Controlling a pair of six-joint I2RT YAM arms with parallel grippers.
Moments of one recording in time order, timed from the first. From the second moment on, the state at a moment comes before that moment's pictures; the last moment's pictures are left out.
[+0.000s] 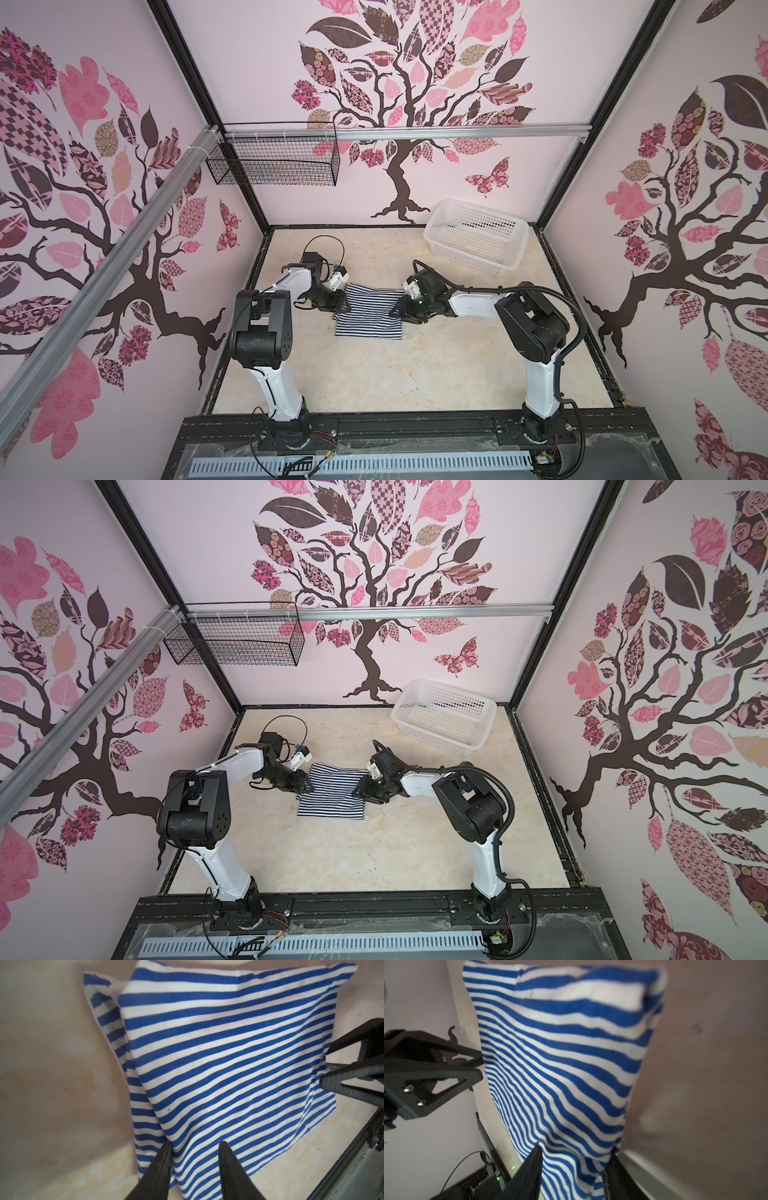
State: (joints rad) left arm -0.03 1.85 1.21 -0.80 0.48 0.30; right arm 0.64 2.00 1.16 -0.06 -0.52 0.80
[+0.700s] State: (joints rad) left arm -0.03 1.86 1.15 -0.79 0.48 0.29; right arm 0.58 2.00 1.21 -0.16 -0.49 0.76
